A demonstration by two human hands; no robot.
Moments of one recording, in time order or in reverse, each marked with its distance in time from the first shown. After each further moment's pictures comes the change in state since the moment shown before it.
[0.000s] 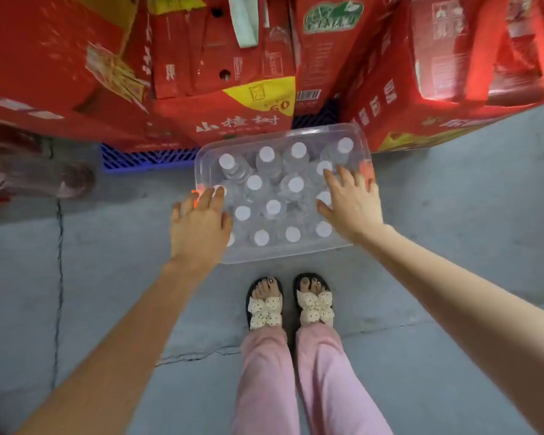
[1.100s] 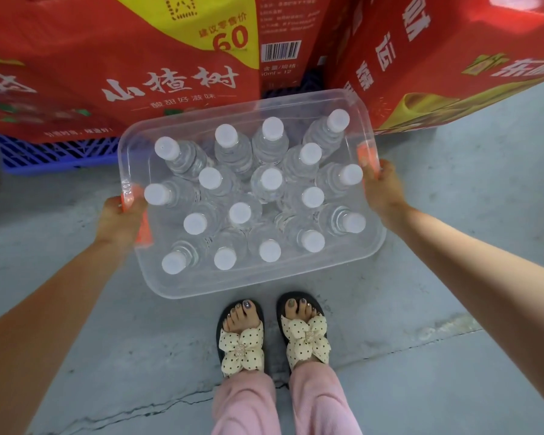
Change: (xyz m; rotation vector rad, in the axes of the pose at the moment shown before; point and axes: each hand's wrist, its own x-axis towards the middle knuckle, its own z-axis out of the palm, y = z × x) left_hand 0.115 -0.066 0.134 -0.919 0.008 -0.666; right_hand 0.098 0.101 0.123 1.025 0.148 0.608
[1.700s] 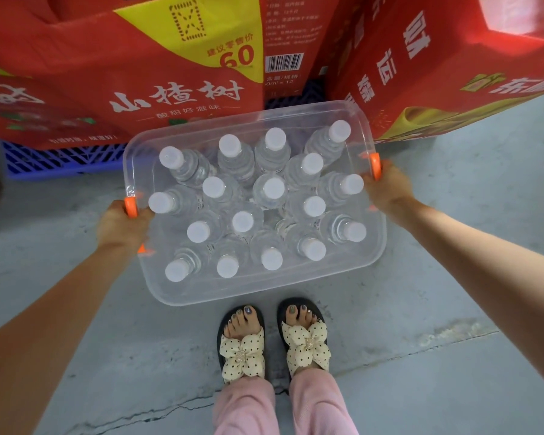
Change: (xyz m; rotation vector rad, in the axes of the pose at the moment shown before) left_hand -0.003 0.009 -0.006 0.144 0.000 0.051; right_hand 0.005 -0.022 -0.013 -0.285 -0.046 -0.067
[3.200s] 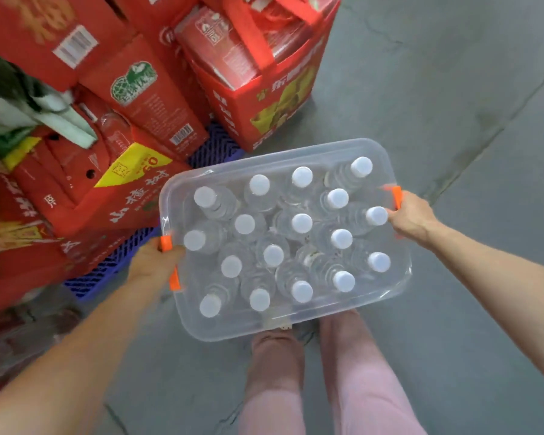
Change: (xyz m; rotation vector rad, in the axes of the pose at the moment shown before) left_hand -0.186 0.130 -0.071 0.488 -0.277 0.307; right_hand -0.251 0.112 -0.130 0.239 0.037 0.354
